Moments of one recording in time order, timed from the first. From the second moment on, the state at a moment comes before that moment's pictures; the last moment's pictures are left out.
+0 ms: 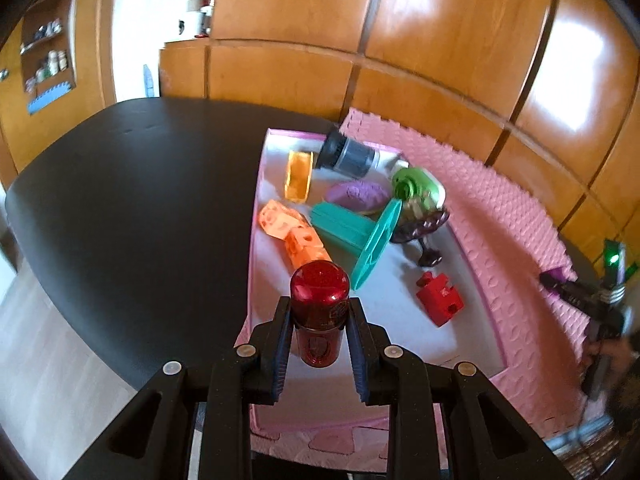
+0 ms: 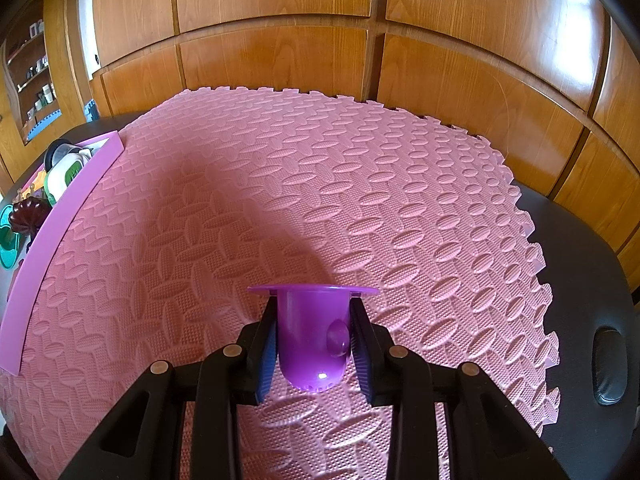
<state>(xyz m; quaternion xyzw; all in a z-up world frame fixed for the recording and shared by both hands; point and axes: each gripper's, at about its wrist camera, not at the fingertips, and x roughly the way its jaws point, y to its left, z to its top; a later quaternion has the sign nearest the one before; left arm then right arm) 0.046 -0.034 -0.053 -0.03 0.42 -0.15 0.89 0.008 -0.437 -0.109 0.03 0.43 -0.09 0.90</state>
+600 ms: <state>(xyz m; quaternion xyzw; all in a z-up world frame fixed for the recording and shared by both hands) 0.062 -0.041 -0.067 0.02 0.43 -0.13 0.89 0.009 -0.436 -0.109 0.03 0.43 -0.09 0.90</state>
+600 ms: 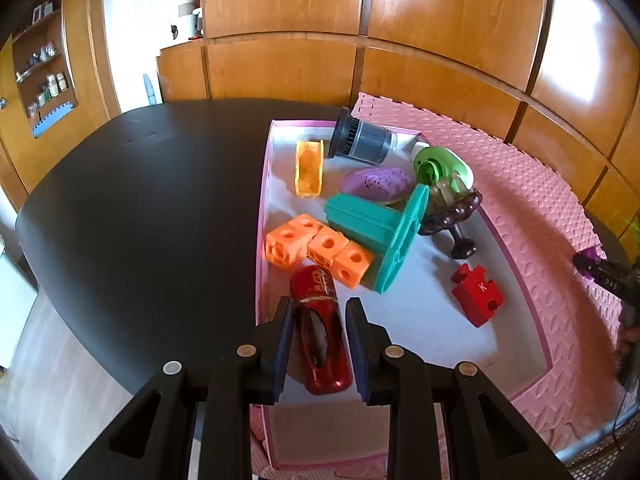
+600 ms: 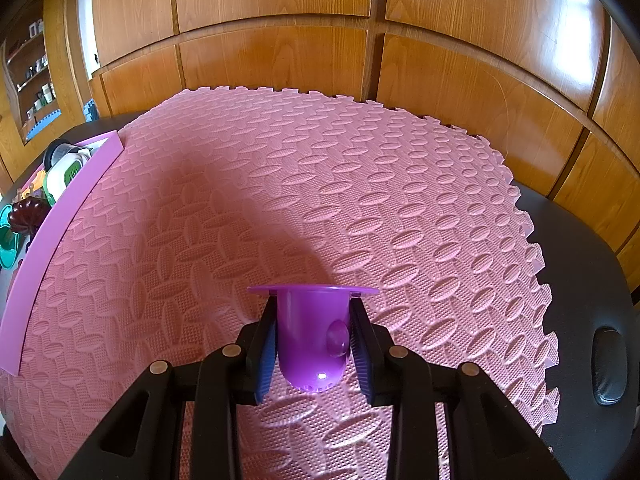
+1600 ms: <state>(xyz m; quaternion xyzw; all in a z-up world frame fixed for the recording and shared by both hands) 0.024 -0.019 -0.030 0.01 0.36 -0.09 0.93 0.009 -0.423 -0.106 0.00 0.44 -0.13 0.89</state>
